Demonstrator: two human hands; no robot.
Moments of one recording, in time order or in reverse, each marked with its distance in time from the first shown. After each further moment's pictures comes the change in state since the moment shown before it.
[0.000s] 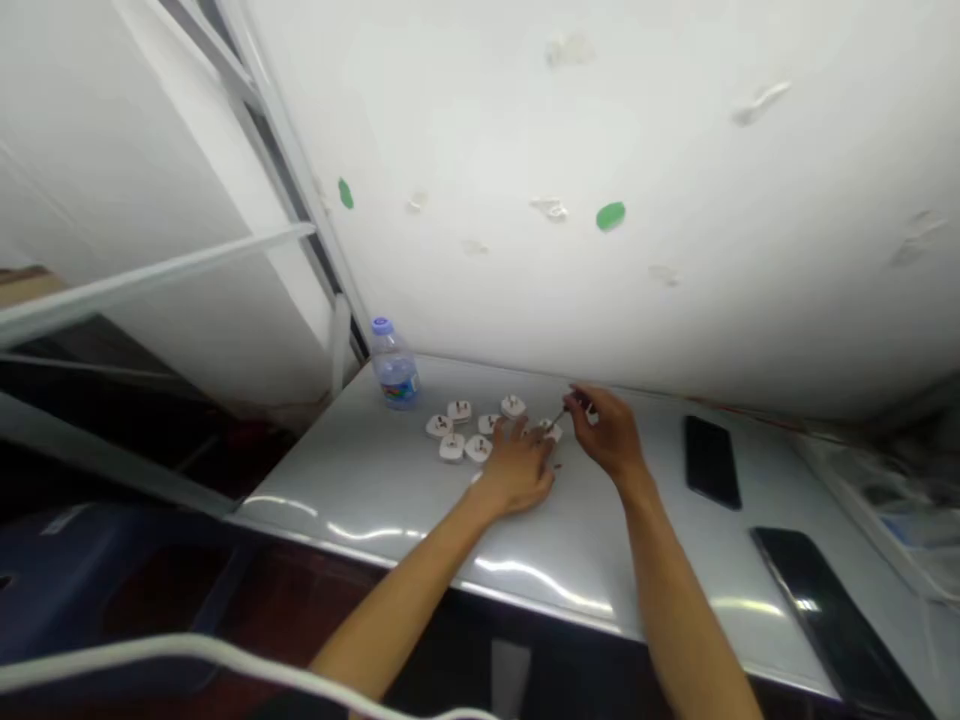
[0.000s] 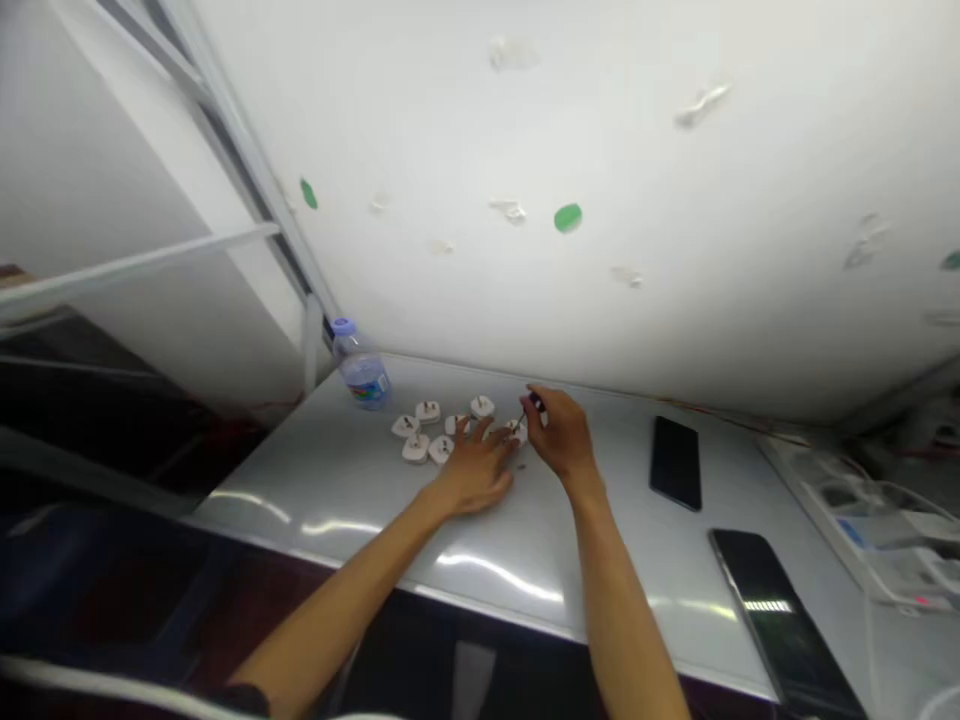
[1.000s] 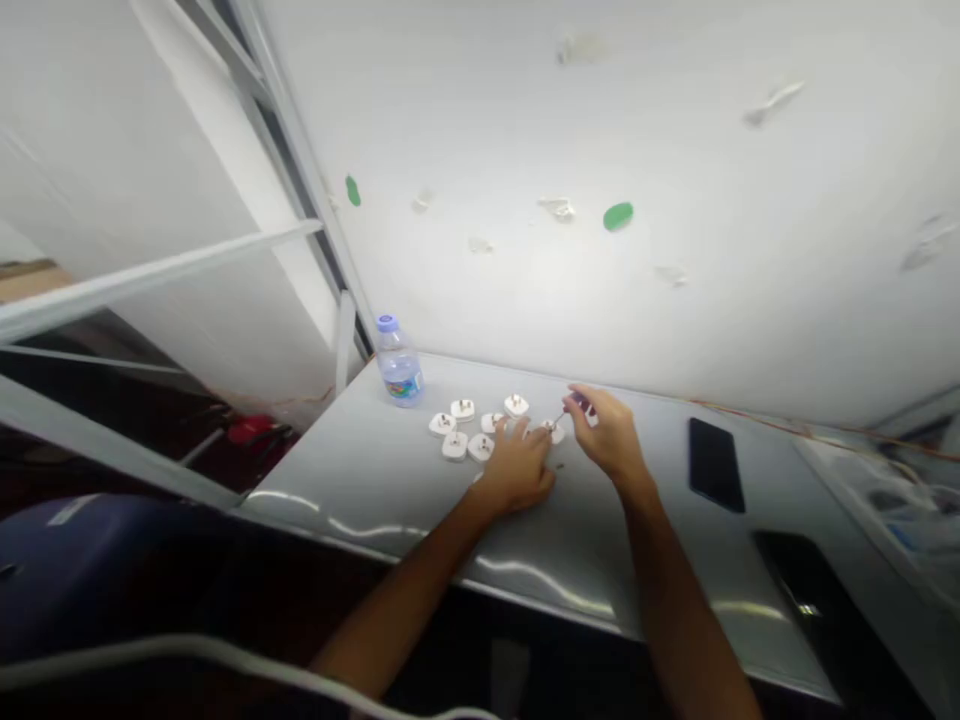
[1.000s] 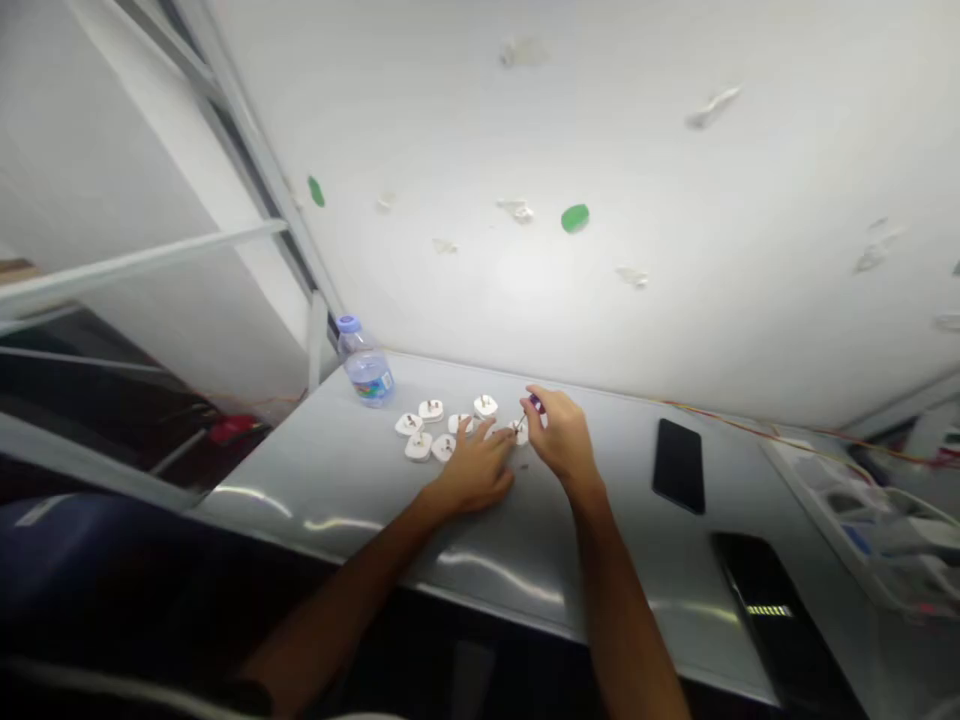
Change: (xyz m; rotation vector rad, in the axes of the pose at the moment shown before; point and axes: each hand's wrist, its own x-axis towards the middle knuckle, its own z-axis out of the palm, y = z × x) left_hand -0.001 0.000 -0.004 -0.040 -0.078 -0.031; right_hand -0.002 0.003 0.007 0.006 0.009 -0.053
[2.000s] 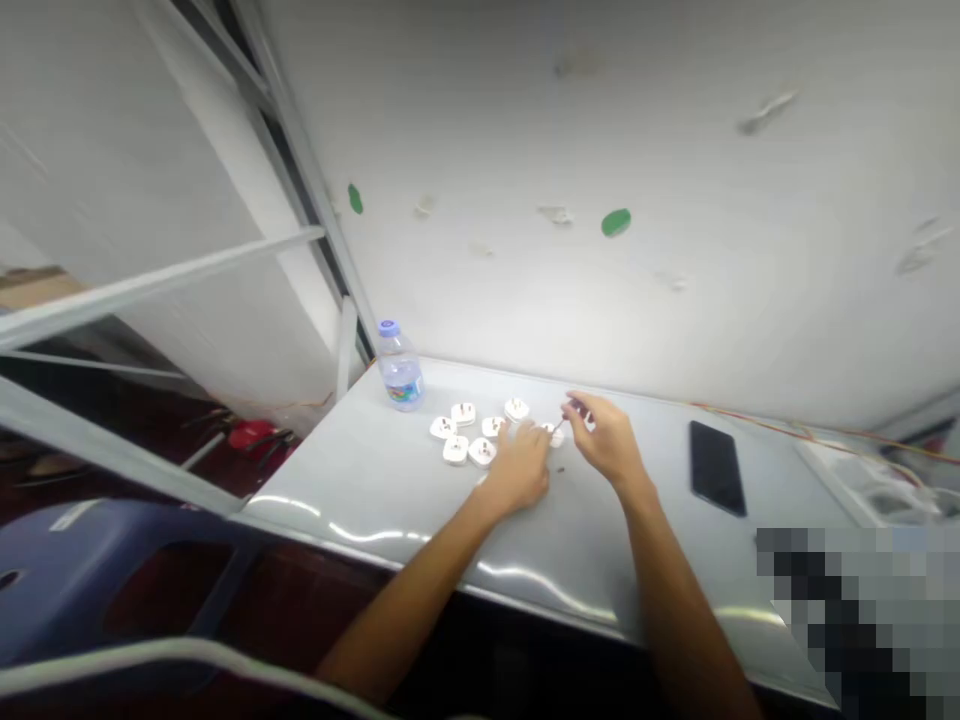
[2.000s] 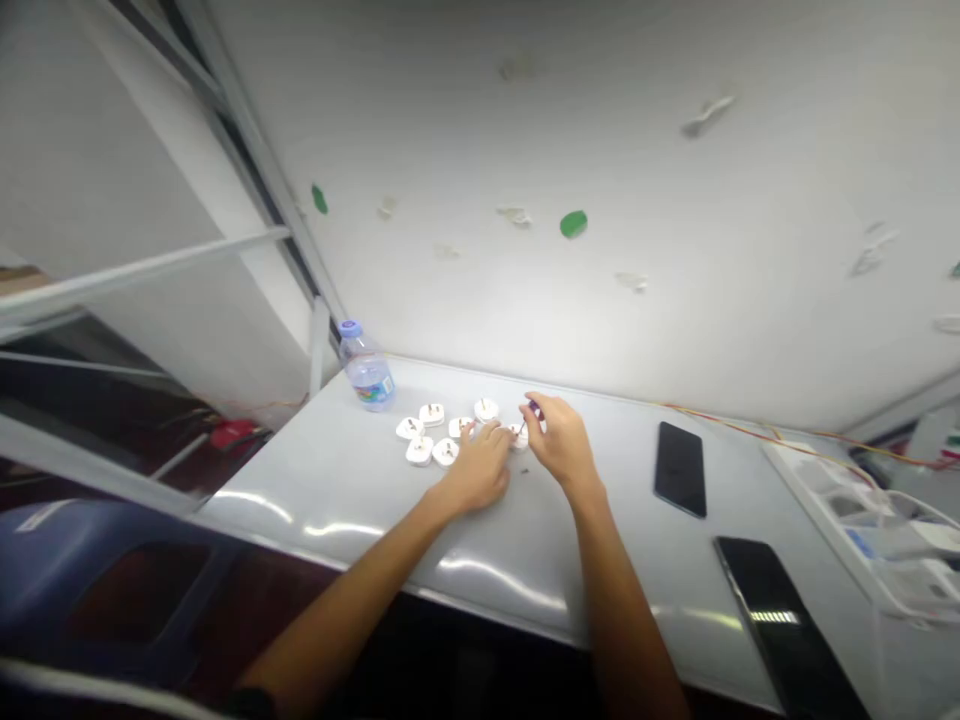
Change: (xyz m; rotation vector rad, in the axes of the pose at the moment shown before) left_hand 0.006 0.003 -0.003 -0.012 -0.011 -0.061; right_hand -0.002 0.001 0.001 -0.001 -0.065 0.042
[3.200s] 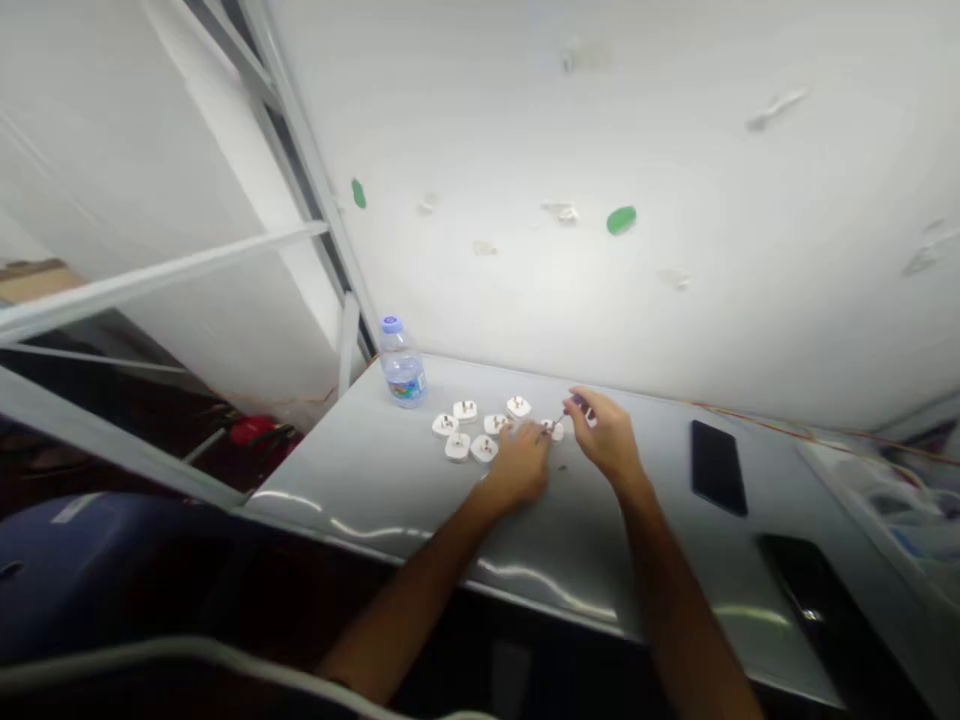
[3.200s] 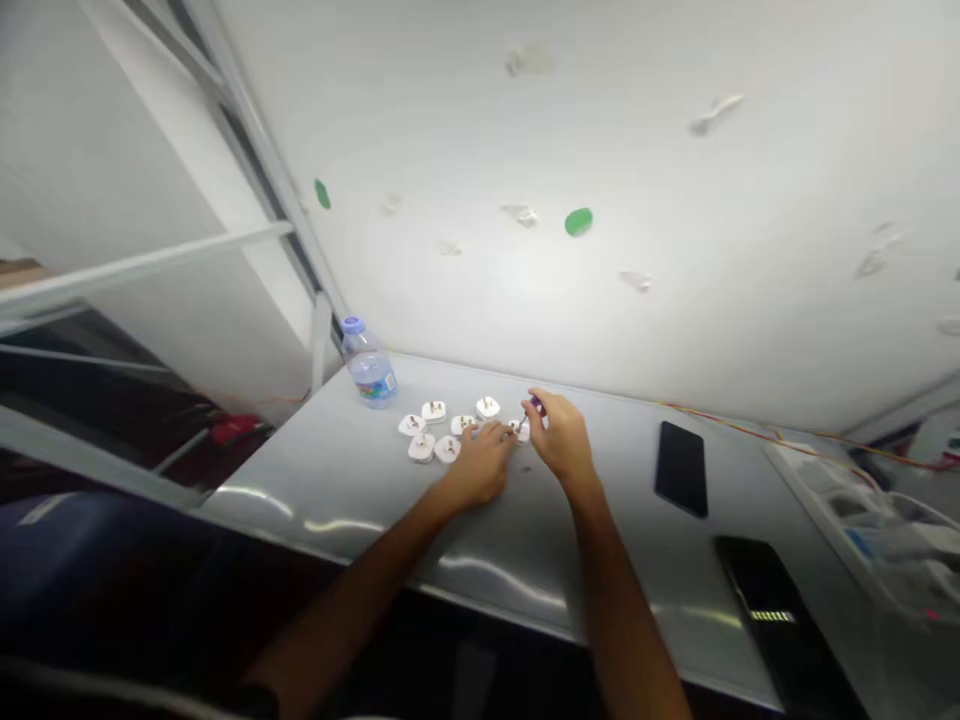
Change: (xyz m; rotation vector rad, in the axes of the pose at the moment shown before) left_hand 0.001 -0.003 0.003 -0.005 -0.037 0.005; right_hand -0.001 0.005 0.008 0.015 0.065 -0.007
